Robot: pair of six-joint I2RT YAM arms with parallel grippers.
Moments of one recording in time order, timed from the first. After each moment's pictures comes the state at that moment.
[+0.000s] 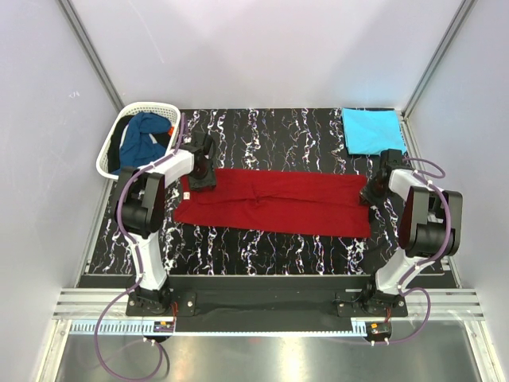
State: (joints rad) left arm -0.26 1.96 1.35 -0.63 -0.12 -0.45; right arm -0.17 1.72 1.00 -0.49 -0.01 0.68
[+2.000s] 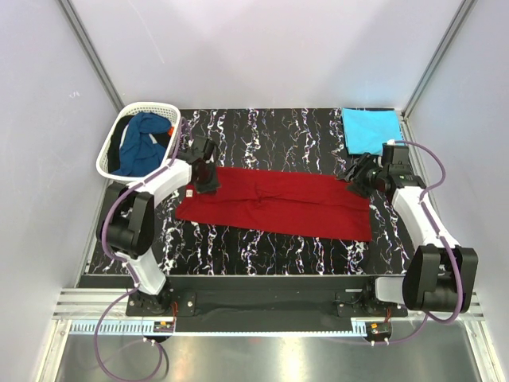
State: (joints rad) left arm -0.33 1.76 1.21 -0.59 -0.01 -0.50; right arm -0.06 1.30 0.93 -0.44 -0.35 0.69
